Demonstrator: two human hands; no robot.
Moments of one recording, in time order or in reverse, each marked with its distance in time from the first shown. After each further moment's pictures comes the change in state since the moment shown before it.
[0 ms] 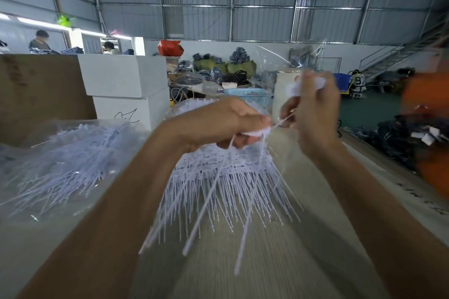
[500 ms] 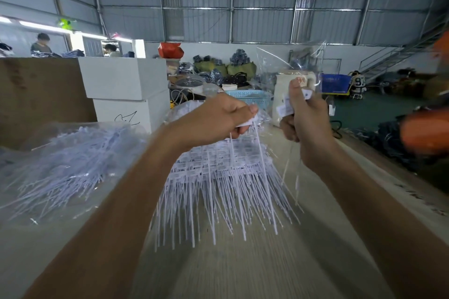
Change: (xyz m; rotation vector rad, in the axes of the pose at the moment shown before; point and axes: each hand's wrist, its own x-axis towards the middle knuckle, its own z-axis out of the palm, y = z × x) left_hand 0.013 -0.015 -0.002 0.098 0.226 0.073; right_hand 0.000 0.012 -0.004 0.096 -0.096 0.261
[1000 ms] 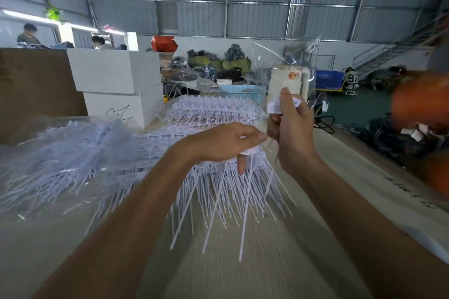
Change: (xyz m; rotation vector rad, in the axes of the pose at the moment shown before) left_hand 0.012 -0.032 0.043 0.139 -0.294 -0.173; right_hand -0.013 0.019 0.015 0.142 0.134 0.067
